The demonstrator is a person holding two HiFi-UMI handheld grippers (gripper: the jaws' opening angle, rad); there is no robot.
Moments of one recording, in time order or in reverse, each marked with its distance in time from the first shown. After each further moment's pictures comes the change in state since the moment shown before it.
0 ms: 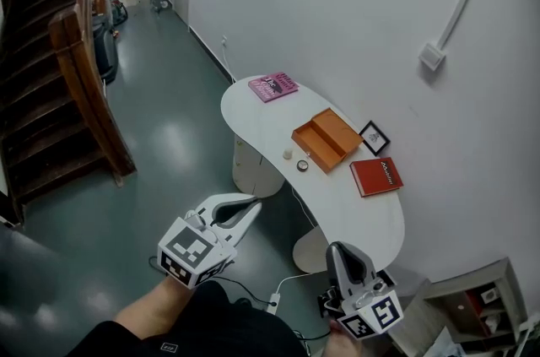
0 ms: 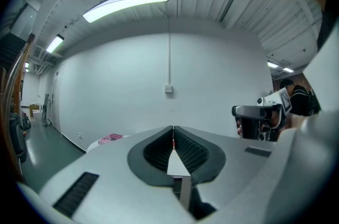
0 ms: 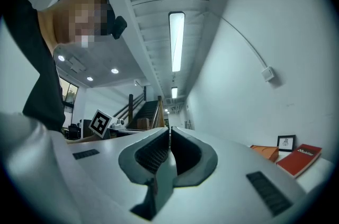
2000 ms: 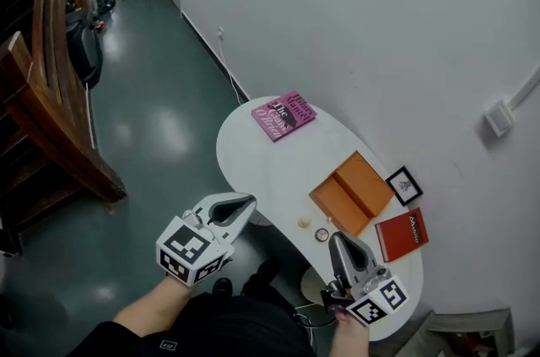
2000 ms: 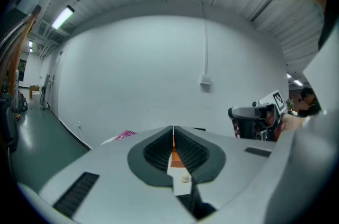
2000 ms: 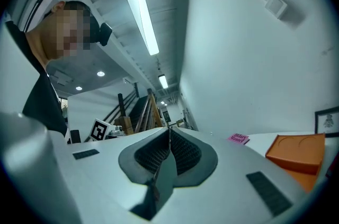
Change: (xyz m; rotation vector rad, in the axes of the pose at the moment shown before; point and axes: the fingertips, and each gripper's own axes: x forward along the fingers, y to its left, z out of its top) left arm 0.194 0.326 -0.035 -0.126 0.064 -0.001; right arm 0.321 -0.214 -0.071 0.203 0.098 -0.002
